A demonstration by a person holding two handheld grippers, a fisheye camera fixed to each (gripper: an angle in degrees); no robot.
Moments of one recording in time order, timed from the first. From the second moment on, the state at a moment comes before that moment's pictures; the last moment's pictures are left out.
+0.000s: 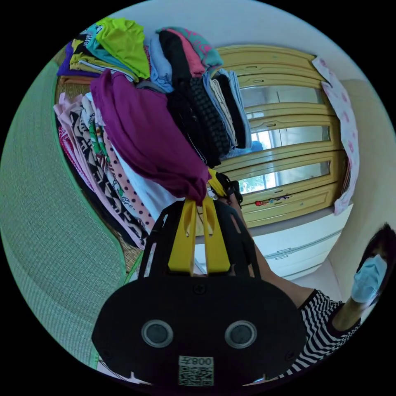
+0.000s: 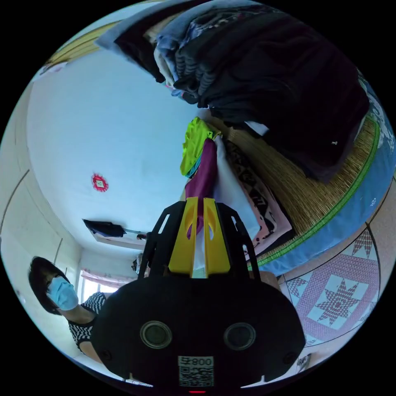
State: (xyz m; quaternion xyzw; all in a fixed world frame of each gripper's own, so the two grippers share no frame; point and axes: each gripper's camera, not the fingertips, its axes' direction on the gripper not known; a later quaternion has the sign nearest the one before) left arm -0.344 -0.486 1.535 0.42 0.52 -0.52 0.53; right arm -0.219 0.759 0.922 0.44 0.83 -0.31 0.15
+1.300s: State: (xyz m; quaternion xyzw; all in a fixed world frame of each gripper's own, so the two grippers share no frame) left arm -0.411 -0.544 1.579 0.36 0.47 -0.49 0.64; right arm -0.096 0.624 0.786 0.29 0.93 -0.21 -0.05
